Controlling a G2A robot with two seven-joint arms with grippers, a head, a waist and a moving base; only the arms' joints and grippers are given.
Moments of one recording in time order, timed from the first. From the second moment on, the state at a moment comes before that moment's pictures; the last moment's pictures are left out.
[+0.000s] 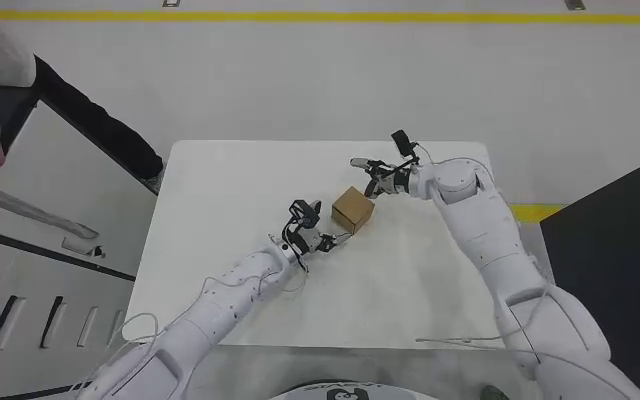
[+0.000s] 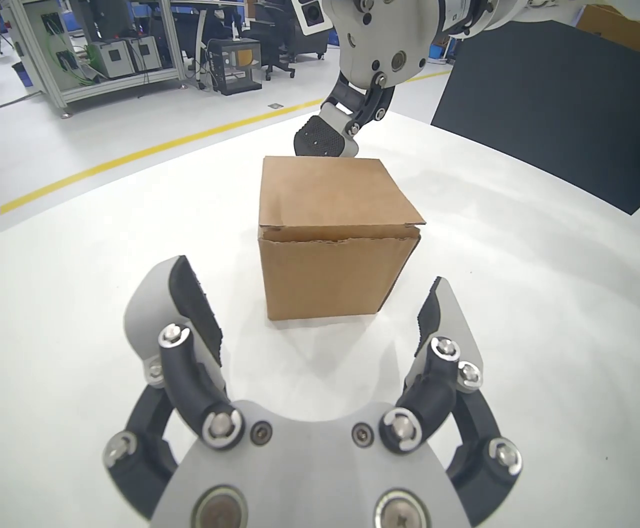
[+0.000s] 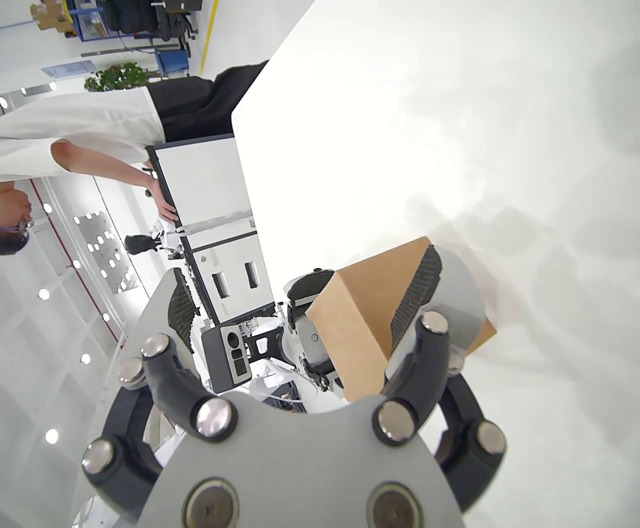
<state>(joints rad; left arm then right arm) 1.09 -1.31 -0.68 -0.91 1.20 -0.31 0.48 -0.78 -1.33 1.09 -0.79 0.05 0.03 0.96</state>
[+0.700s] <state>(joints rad) 1.09 -1.34 -0.69 -0.86 1.23 -0.36 0.51 -0.77 -1.35 1.04 -0.76 0.11 0.04 1.03</state>
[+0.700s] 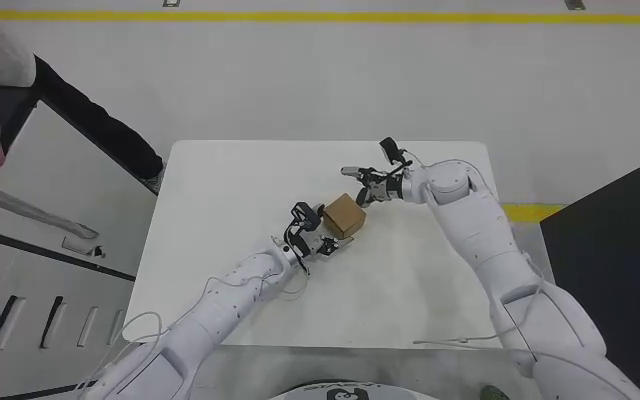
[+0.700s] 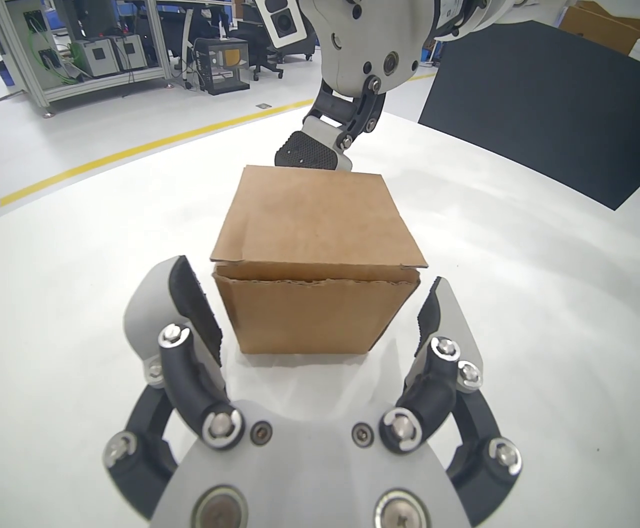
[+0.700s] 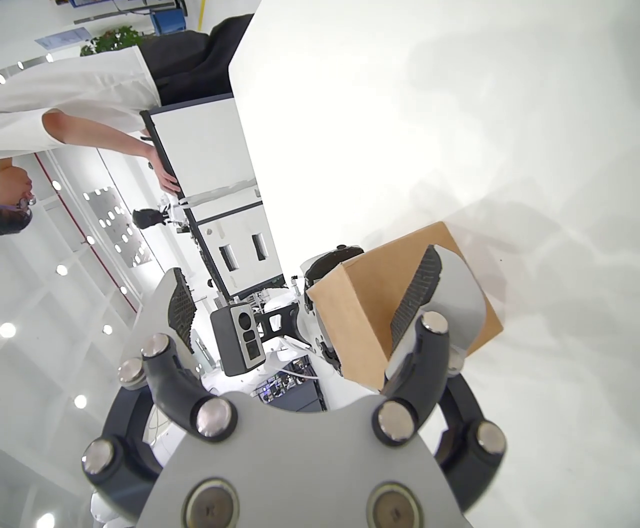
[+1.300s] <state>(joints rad) 1.09 -1.35 -0.72 -0.83 1.22 -0.40 0.52 -0.77 -1.35 1.03 -0.76 0.11 0.05 1.00</state>
